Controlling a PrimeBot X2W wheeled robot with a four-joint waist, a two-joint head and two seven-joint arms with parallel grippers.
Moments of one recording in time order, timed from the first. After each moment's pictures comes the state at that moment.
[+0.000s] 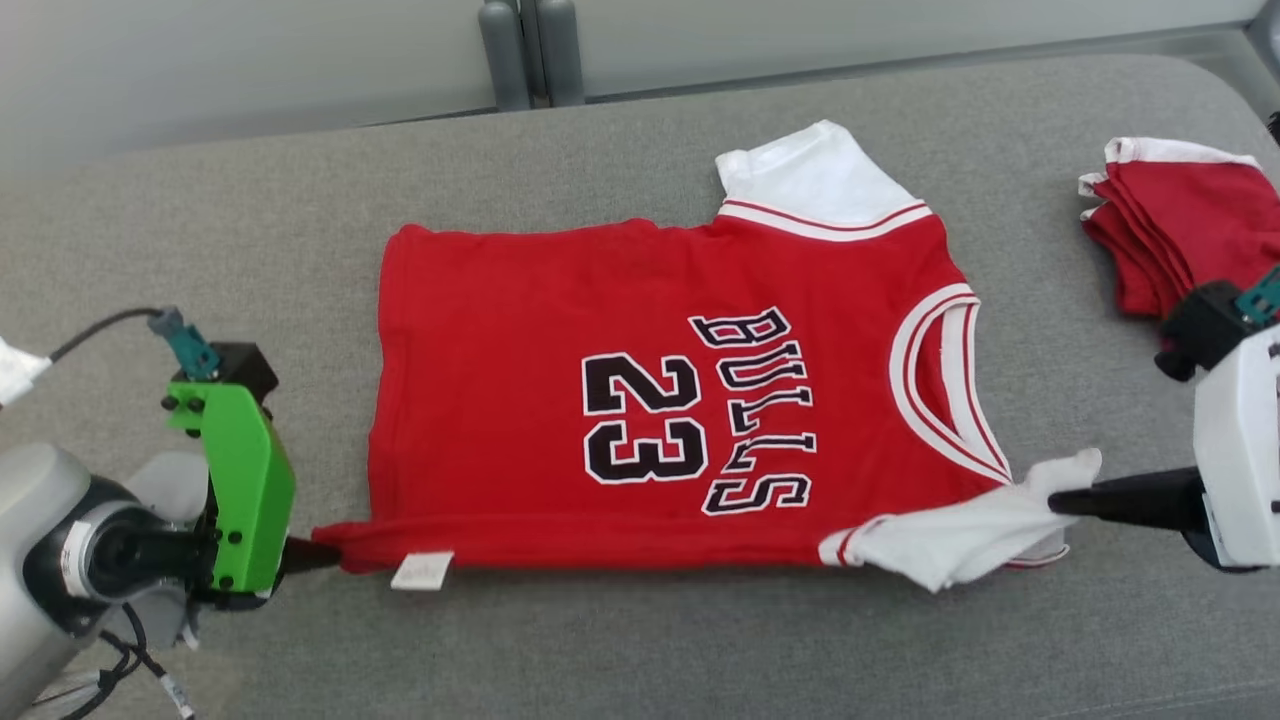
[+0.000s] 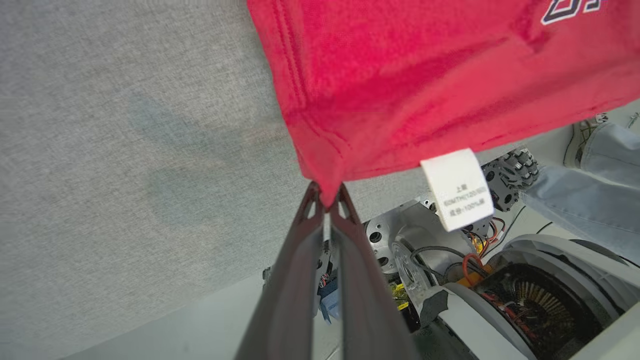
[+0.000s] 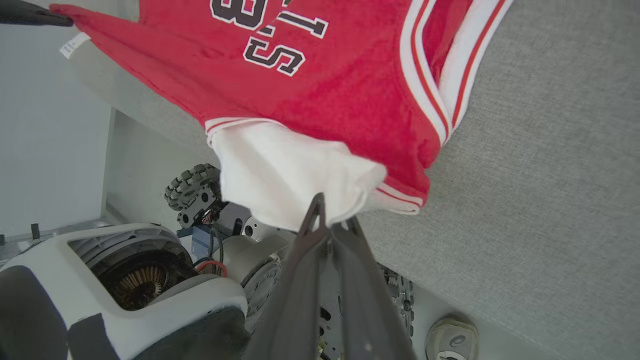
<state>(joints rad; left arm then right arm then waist) -0.78 0.91 -1.07 0.02 -1.49 0.14 0.95 -0.83 -1.20 1.16 -0.15 1.64 0.13 0.63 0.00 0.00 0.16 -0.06</state>
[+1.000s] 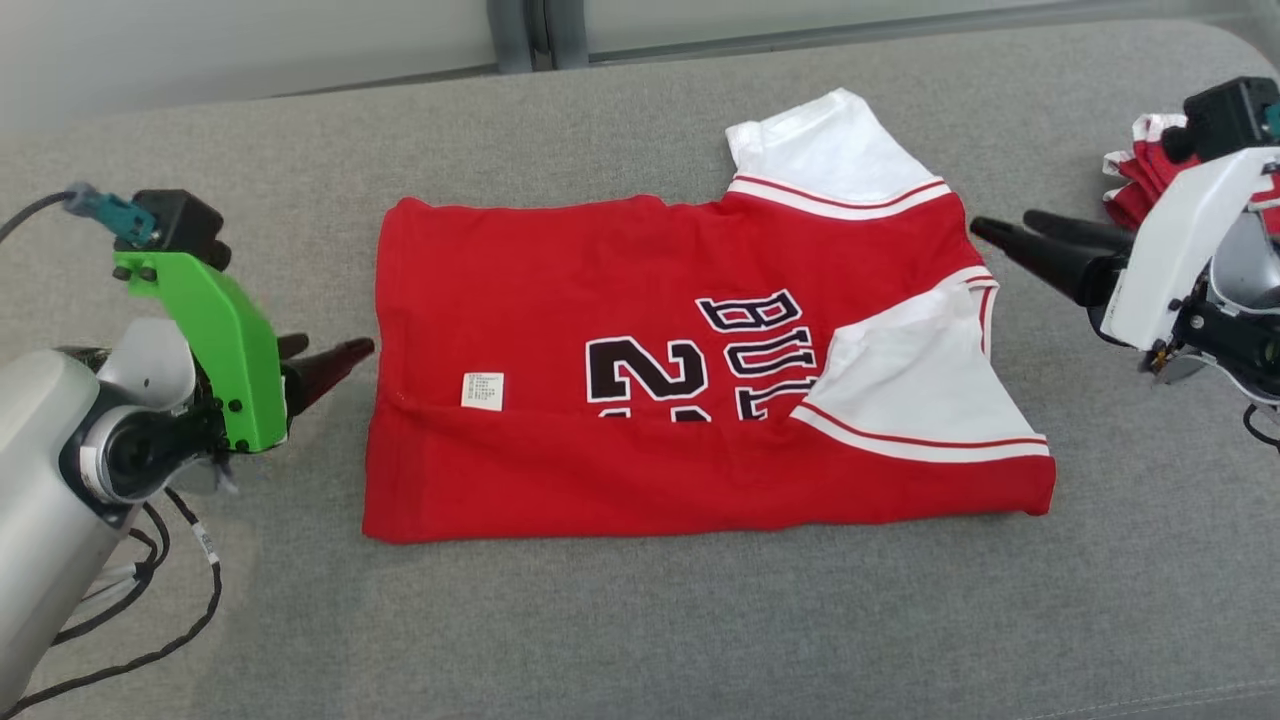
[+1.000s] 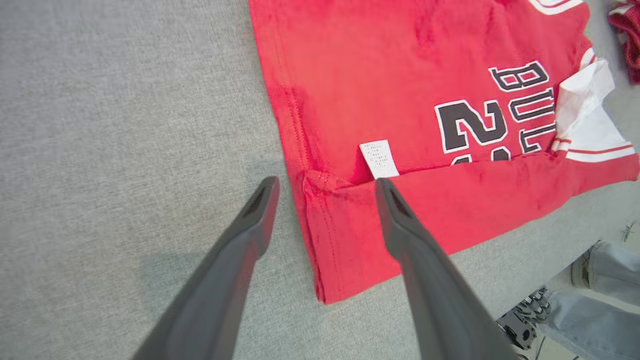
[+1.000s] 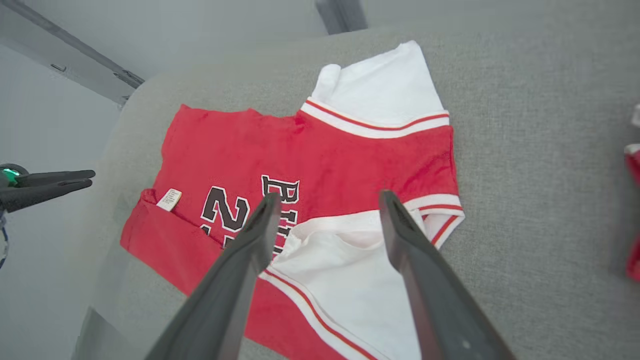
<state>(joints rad) -0.88 0.71 -0.96 0.37 -1.38 -0.03 0.60 -1.01 -0.85 1.12 0.33 1.59 0.13 0.25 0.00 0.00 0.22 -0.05</state>
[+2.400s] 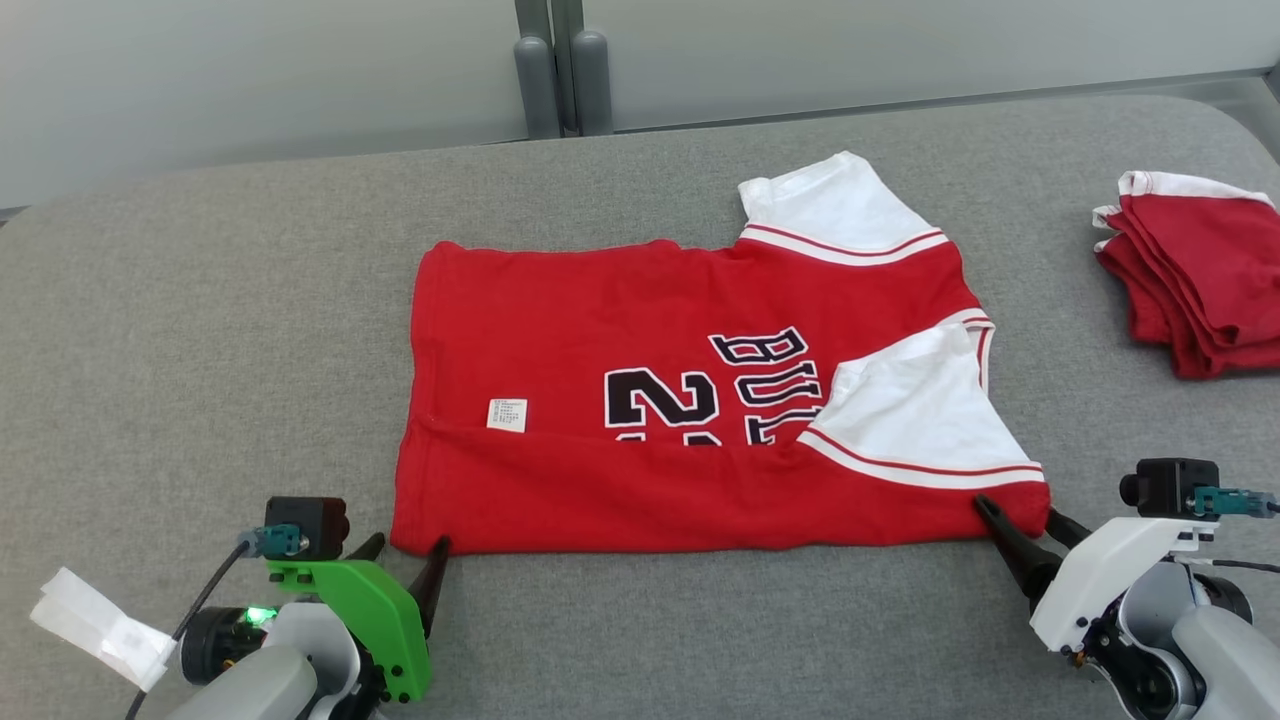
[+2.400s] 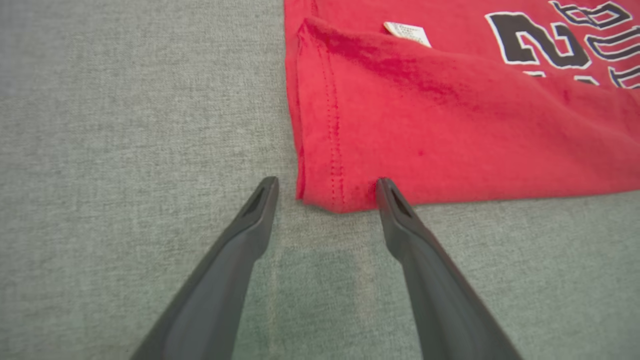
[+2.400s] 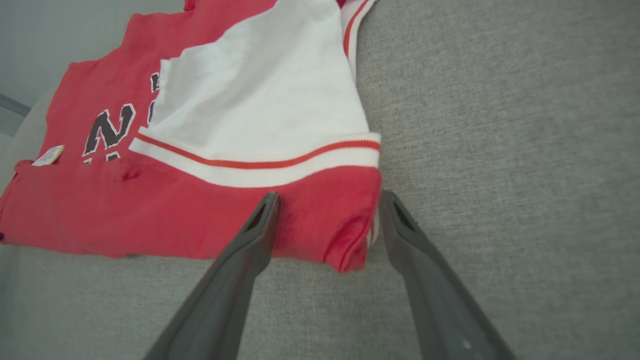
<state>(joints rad) -0.44 0.51 -0.99 0.46 -1.11 0.17 -0.02 -0.24 -0.45 0.42 0.49 0.93 0.13 0.04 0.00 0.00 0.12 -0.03</state>
